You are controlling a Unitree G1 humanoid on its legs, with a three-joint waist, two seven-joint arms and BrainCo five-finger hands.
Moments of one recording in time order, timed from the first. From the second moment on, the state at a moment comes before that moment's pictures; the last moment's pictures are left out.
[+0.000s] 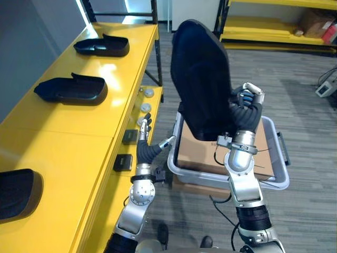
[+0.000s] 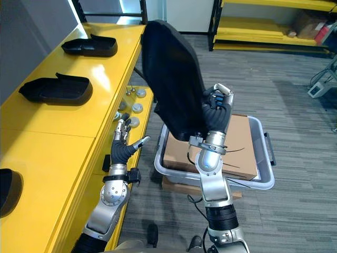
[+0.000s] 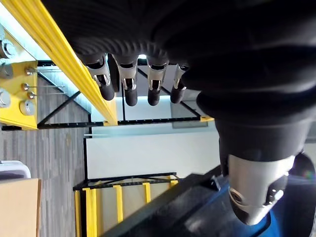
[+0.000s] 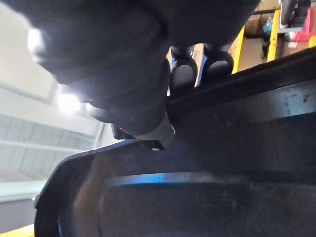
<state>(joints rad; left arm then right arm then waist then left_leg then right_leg) -0.02 0.06 -0.37 -0.15 0.09 -0.12 0.42 -0.28 0.03 0.22 -0.22 -0.24 -0.08 -0.50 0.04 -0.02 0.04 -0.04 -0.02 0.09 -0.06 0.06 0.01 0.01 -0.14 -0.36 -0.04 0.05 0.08</state>
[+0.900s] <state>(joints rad) -0.11 0.08 -0.34 -0.16 0.15 -0.05 0.48 -0.24 -0.01 0.29 -0.17 0.03 -0.15 -0.35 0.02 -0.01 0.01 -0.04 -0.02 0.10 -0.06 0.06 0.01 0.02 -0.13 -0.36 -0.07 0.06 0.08</state>
